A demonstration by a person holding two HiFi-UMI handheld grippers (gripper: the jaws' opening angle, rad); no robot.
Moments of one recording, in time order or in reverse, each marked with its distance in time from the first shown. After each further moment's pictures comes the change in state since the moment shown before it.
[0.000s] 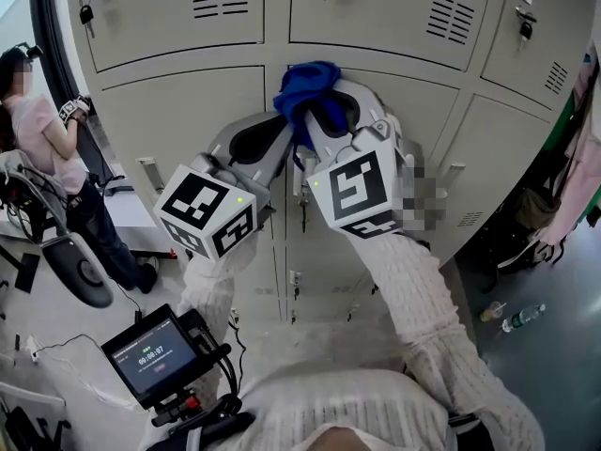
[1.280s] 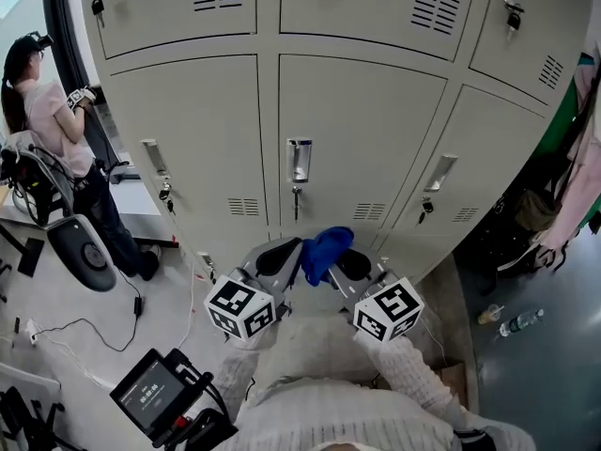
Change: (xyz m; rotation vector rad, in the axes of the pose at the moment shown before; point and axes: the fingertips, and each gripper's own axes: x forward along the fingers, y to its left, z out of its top) left arm -0.093 -0.136 -0.178 -0.385 0.227 0.060; right arm -0.167 0.186 -0.126 0.939 -0.014 0.317
